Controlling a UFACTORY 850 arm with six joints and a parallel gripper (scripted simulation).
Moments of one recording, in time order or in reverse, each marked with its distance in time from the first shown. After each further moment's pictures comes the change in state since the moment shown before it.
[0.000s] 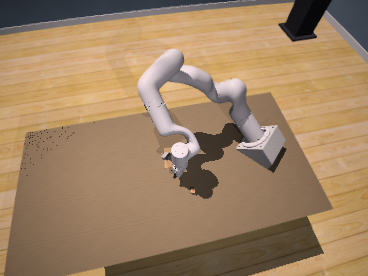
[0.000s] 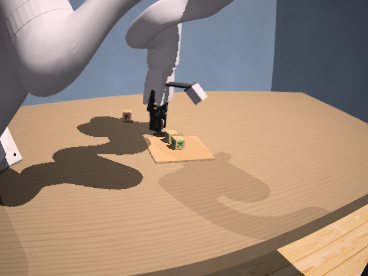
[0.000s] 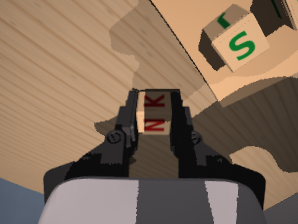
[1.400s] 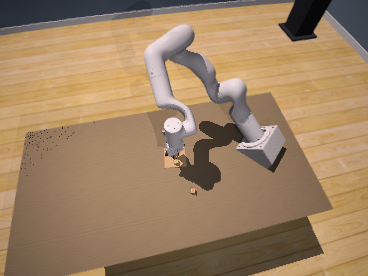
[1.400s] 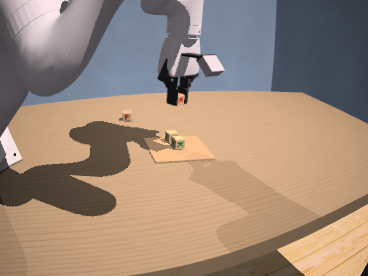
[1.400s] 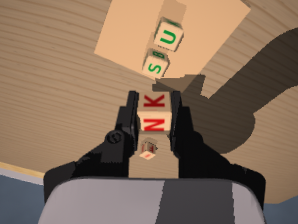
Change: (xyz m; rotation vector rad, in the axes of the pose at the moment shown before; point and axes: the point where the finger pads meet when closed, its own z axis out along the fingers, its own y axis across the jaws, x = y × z) arm 0.068 0.052 -0.093 -0.006 -0.005 0.424
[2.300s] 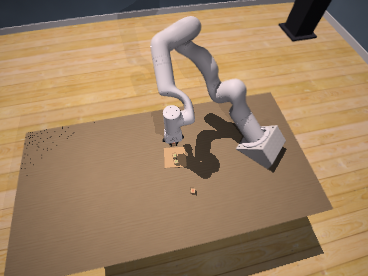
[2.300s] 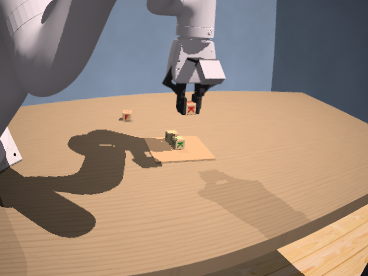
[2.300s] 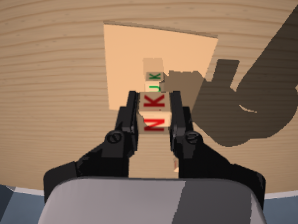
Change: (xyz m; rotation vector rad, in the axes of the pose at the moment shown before) arm 0.066 0.030 0.000 0.008 0.002 0.376
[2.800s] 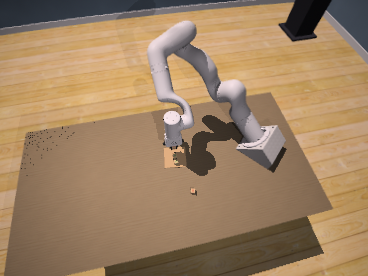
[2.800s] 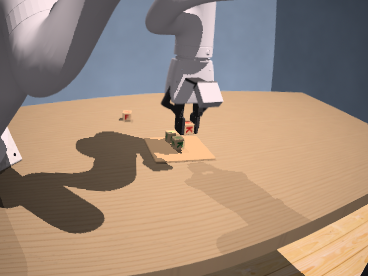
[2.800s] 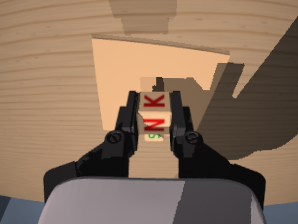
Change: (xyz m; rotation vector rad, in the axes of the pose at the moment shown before) arm 0.000 0.000 0.046 -0.001 -0.001 0.000
